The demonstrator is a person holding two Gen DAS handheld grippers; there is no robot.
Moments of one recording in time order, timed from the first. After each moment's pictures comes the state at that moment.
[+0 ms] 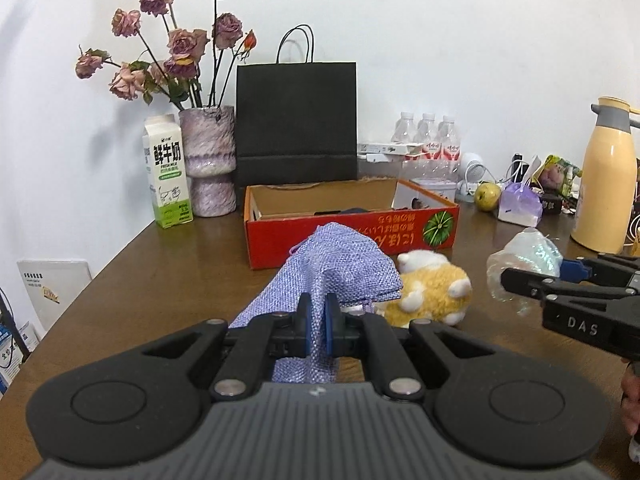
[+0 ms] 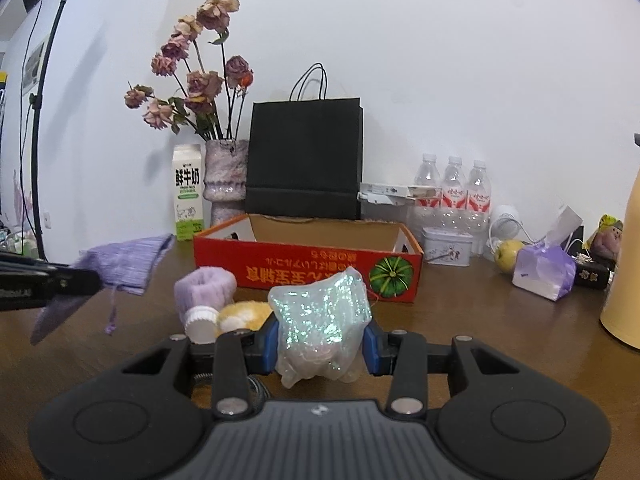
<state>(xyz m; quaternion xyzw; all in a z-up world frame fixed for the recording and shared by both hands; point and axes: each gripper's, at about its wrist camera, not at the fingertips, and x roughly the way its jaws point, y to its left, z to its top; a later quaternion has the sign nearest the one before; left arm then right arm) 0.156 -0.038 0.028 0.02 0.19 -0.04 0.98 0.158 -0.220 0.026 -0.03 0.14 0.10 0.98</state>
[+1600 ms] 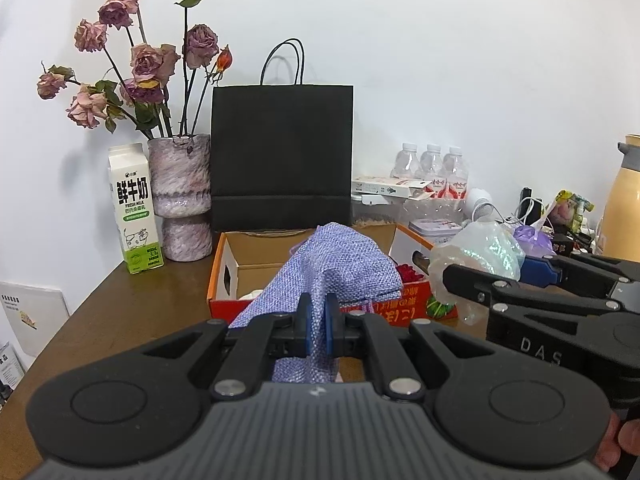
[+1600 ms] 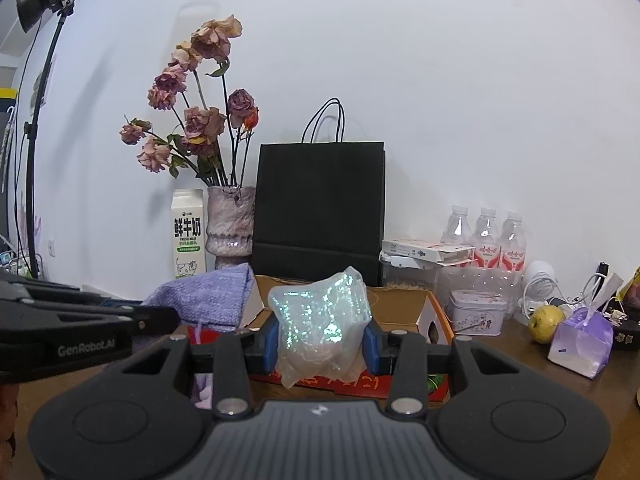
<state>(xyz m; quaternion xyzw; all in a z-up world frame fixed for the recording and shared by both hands) 0.256 -0.055 0.062 0.01 0.17 -0.05 0.98 0.249 -0.193 0.078 -0.03 0.10 0.12 0.99</state>
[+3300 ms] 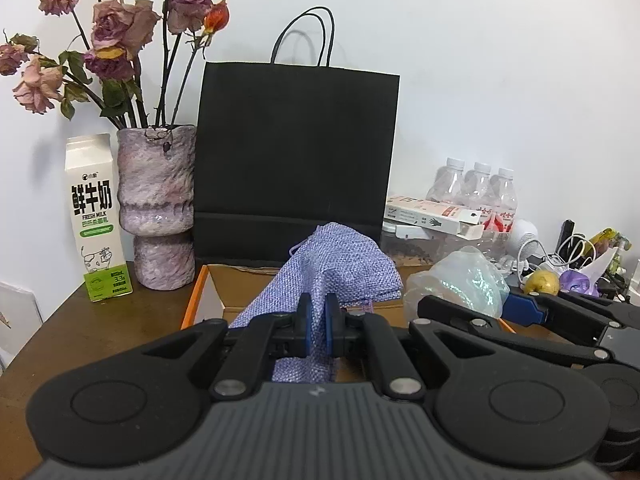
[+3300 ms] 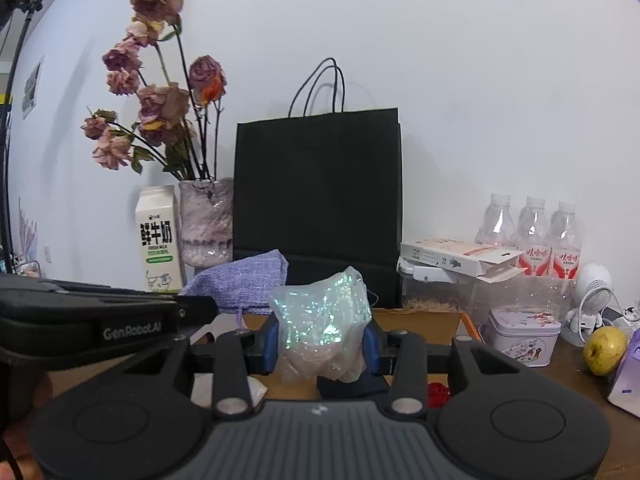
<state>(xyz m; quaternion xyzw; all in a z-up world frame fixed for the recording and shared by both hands) 0.409 -0.046 0.064 -0.03 0.17 -0.04 0.98 0.402 -0.184 0.079 -0.01 0.12 0.15 0.98</state>
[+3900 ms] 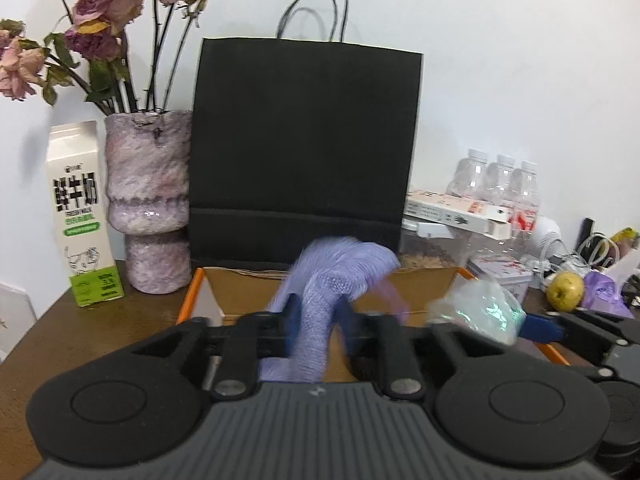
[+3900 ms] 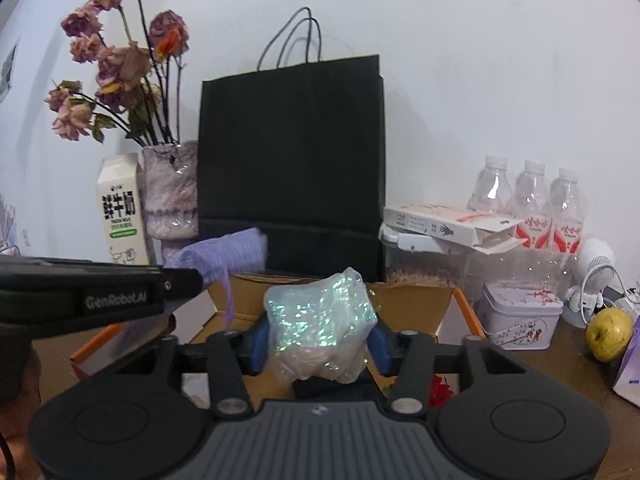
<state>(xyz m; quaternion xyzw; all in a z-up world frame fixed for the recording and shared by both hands) 0.453 -0.043 0.052 -0.03 0.18 -0.03 0.98 0.450 -0.186 0.060 -0.01 0.17 0.12 0.98</state>
